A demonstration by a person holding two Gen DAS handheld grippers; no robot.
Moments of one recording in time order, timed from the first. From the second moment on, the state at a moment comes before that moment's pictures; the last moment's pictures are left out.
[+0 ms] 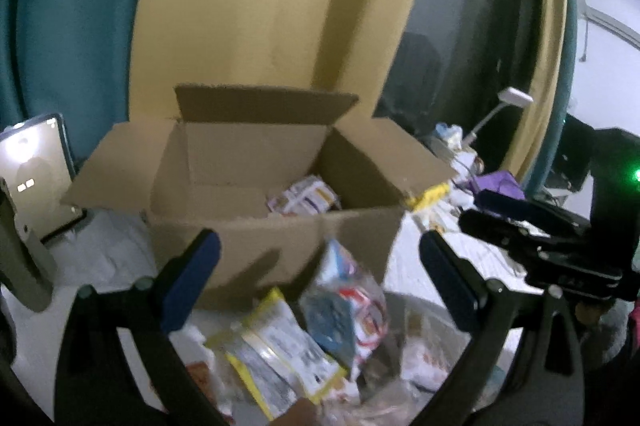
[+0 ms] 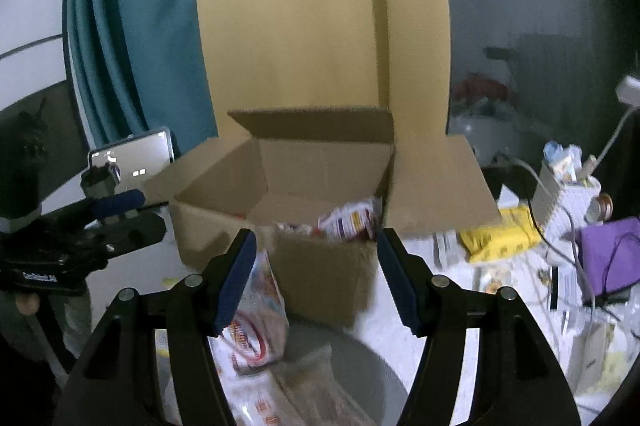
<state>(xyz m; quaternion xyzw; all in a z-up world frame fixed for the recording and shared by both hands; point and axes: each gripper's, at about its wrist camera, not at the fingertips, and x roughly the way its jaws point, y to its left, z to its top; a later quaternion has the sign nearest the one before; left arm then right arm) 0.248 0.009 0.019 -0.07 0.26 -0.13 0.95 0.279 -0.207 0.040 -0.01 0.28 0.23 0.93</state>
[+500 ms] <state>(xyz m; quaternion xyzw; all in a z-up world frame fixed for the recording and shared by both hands) 0.213 -0.027 -0.038 -0.09 0.33 -0.12 0.93 0.242 -0.232 -0.033 -0.05 0.36 0.27 0.89</state>
